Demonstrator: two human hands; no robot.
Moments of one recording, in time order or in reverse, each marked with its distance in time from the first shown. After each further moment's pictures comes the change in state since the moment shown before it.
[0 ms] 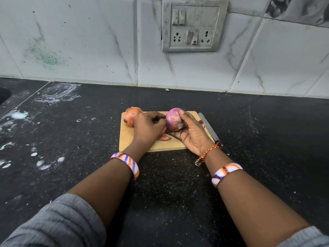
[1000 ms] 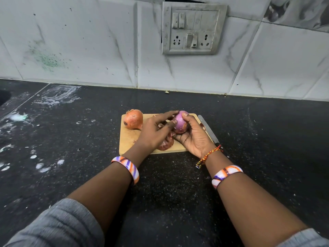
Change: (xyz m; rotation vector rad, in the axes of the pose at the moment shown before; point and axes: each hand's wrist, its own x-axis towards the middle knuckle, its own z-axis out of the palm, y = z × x) left_hand -0.004 0.003 0.002 -0.139 -0.263 0.115; right_hand -0.005 -0.002 0.000 0.103 -0.023 0.025
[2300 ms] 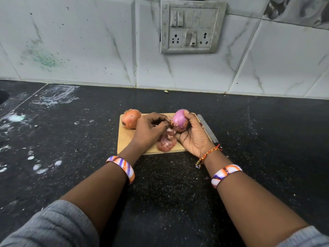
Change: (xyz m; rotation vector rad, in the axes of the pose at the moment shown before) left_hand 0.002 -0.002 -0.006 -0.035 0.081 -0.075; right_hand 0.004 -0.001 0.000 0.033 0.025 0.007
